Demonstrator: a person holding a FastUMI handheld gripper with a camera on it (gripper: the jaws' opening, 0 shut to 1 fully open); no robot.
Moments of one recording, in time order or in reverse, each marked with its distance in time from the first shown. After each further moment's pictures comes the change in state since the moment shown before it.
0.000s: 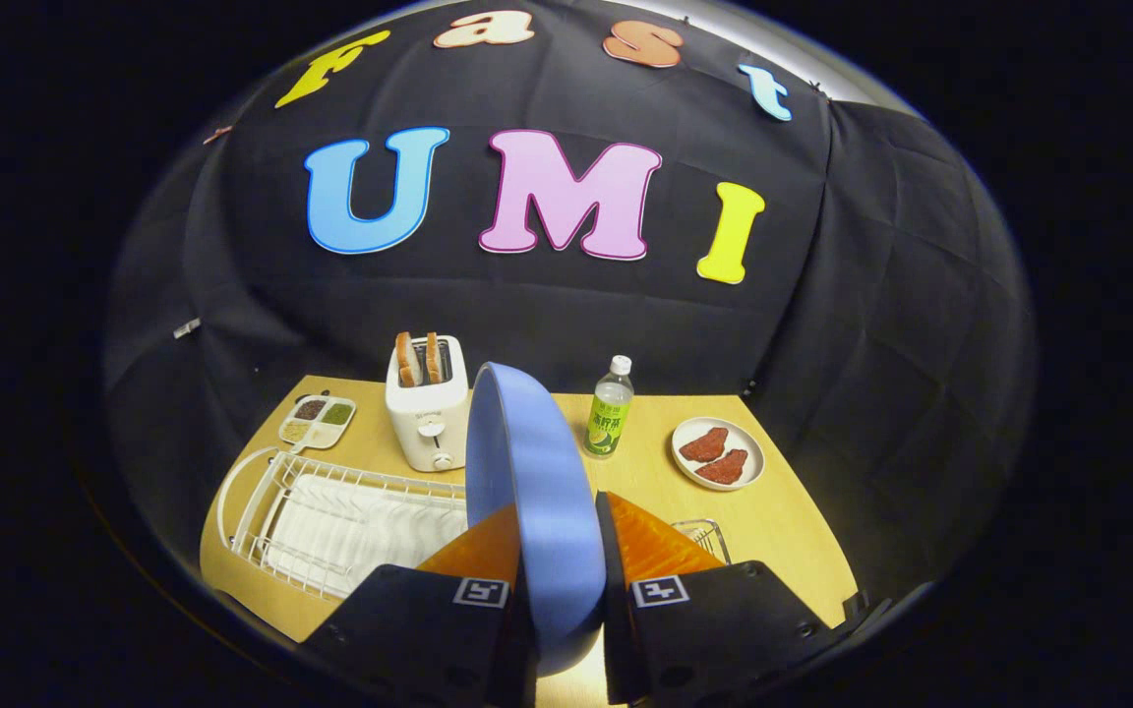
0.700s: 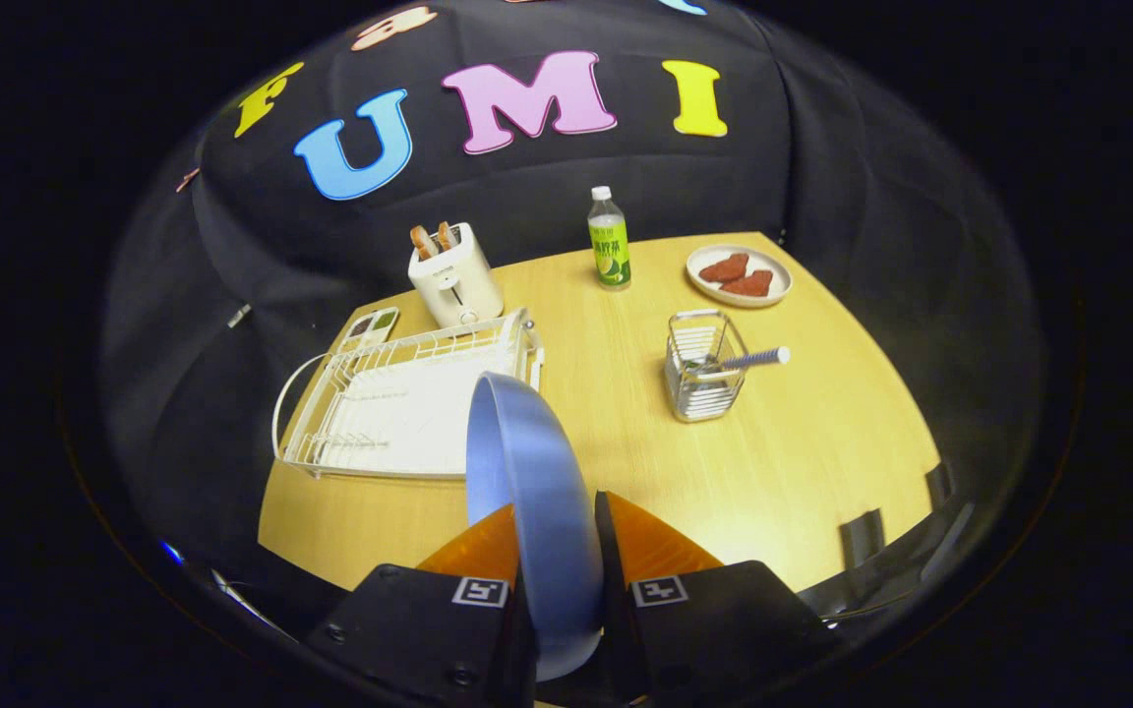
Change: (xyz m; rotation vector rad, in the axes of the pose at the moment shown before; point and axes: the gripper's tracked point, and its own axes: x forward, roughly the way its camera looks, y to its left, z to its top) arm -0.067 -0.030 -0.189 0.253 0.315 0.235
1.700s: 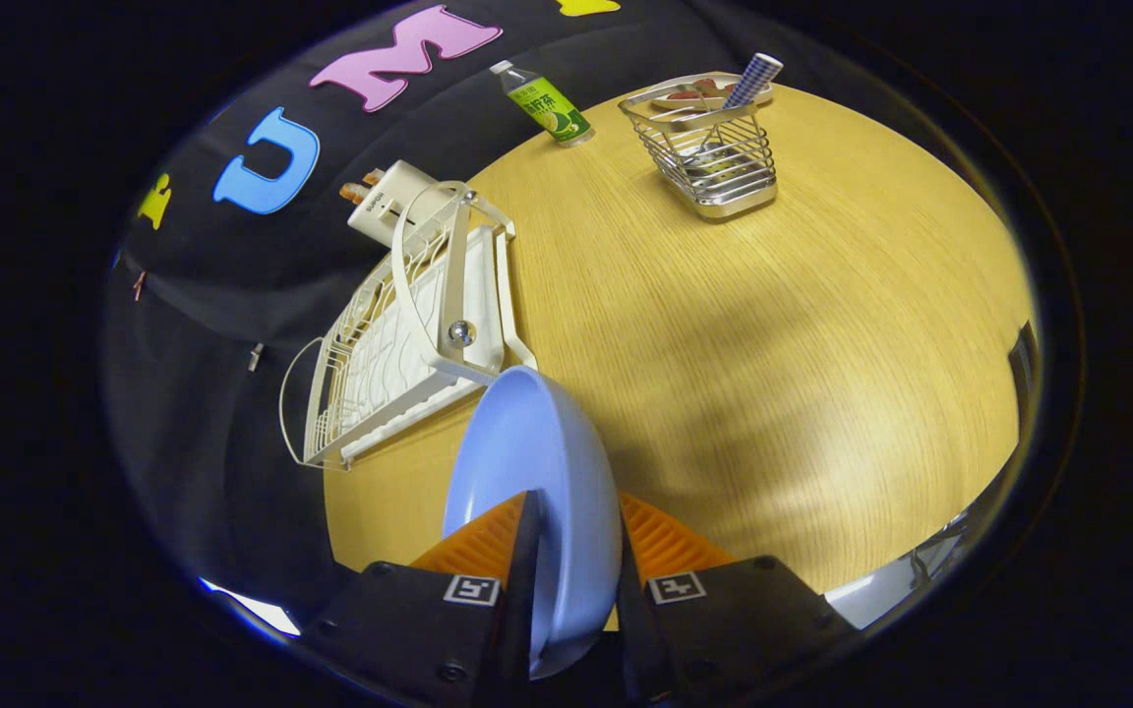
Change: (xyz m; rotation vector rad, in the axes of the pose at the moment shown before) arm 0.096 -0.016 -0.111 0.300 0.233 0.116
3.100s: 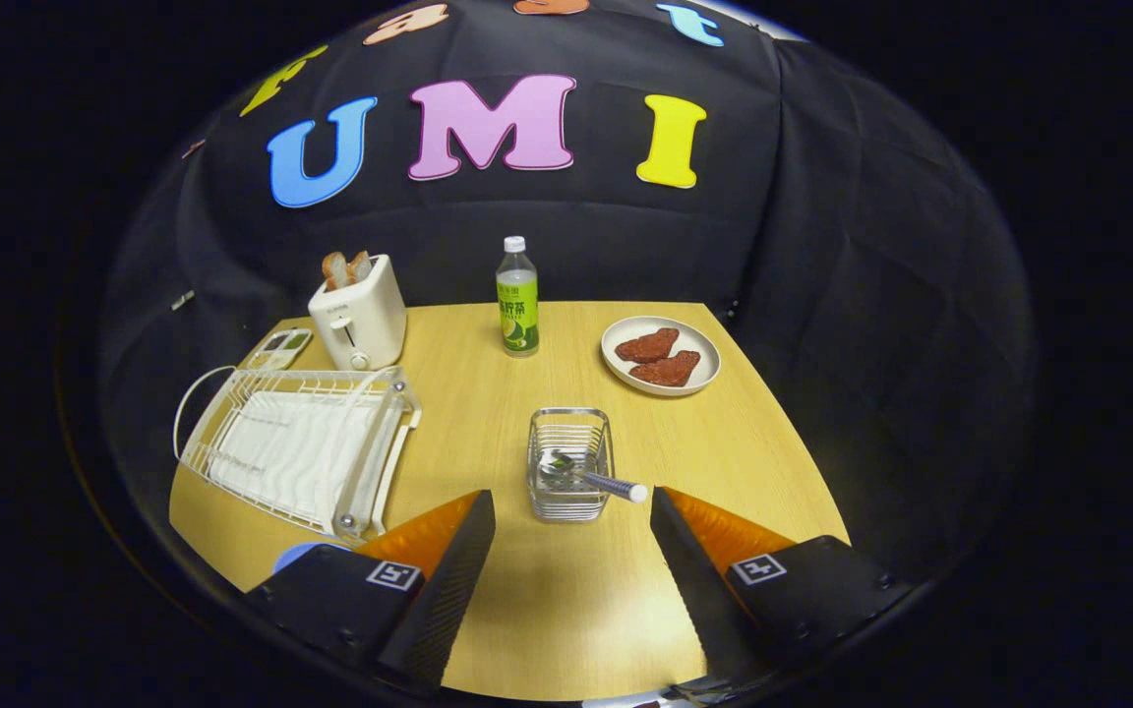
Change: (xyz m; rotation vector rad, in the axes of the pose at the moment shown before) arm -0.106 -0.057 0.227 -0.503 -0.411 -0.347
